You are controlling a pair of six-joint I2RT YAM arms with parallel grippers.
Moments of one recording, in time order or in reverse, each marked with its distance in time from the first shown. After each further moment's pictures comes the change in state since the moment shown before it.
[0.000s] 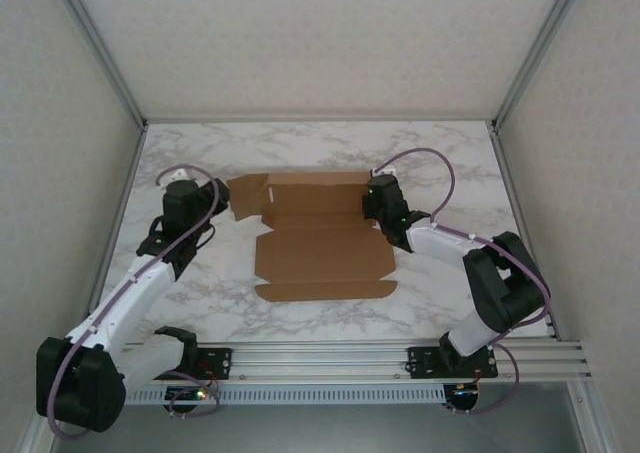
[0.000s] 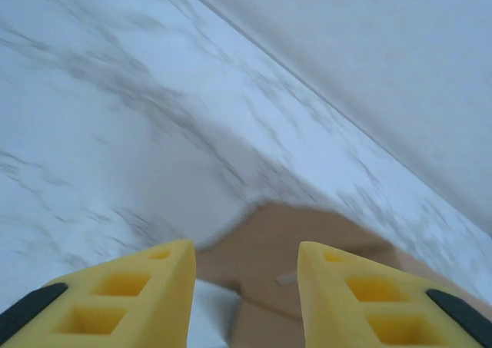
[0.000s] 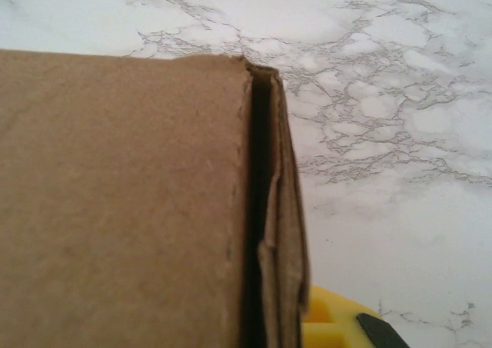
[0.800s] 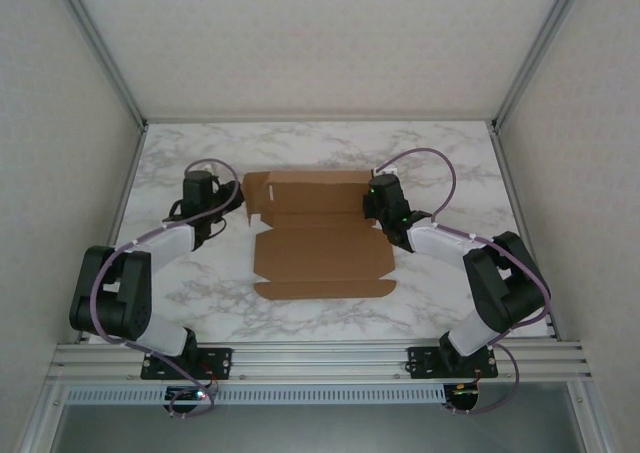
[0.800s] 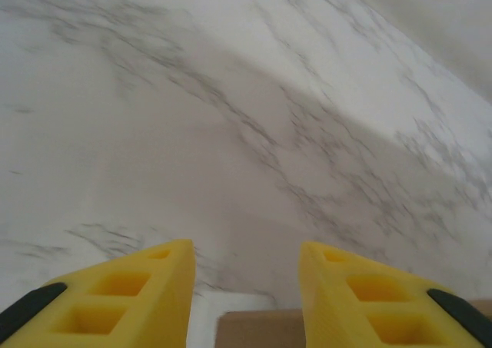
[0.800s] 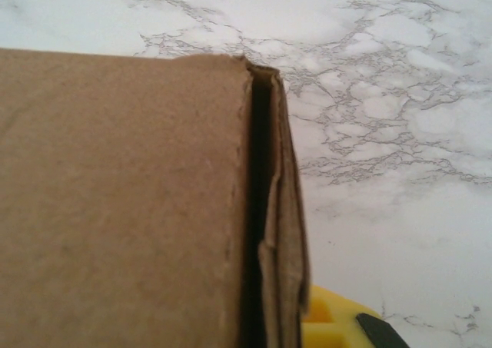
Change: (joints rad) left arm 0.031 0.447 0.033 0.282 0.284 0.156; right arm -0.006 0.000 -0.004 0.011 -0.016 0.004
